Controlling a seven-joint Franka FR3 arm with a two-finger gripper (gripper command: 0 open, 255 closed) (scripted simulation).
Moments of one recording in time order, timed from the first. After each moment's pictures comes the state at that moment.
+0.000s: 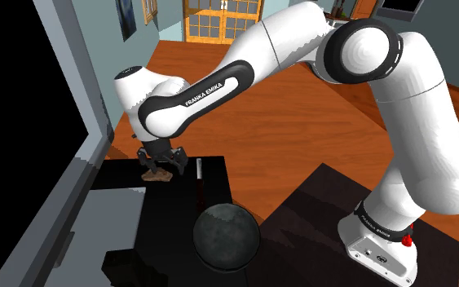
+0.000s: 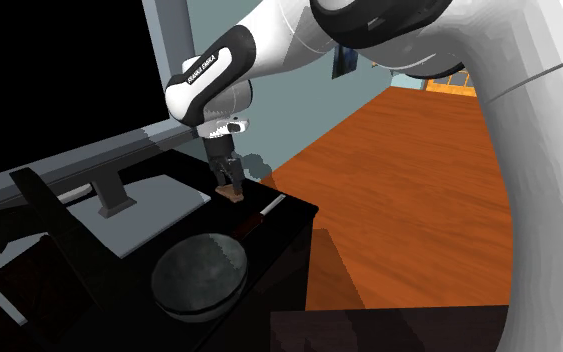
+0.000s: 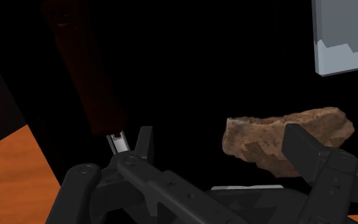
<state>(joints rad) 0.25 0.74 0.44 -1.49 -0.36 1.96 1.67</state>
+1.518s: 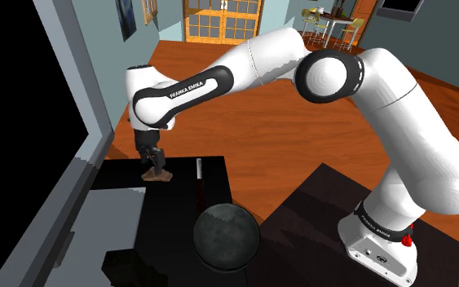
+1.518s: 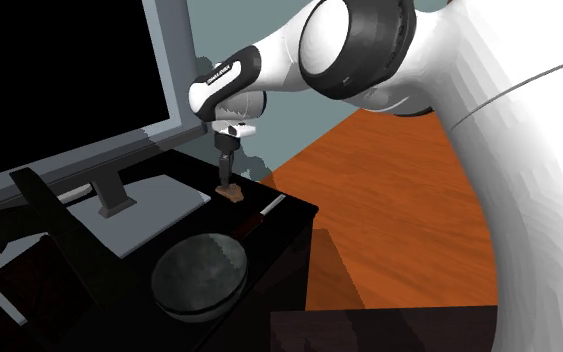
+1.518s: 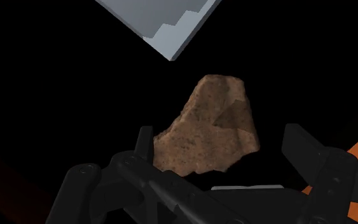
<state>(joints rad) 0.25 0.92 0.38 -1.23 -0.16 2.06 2.10</state>
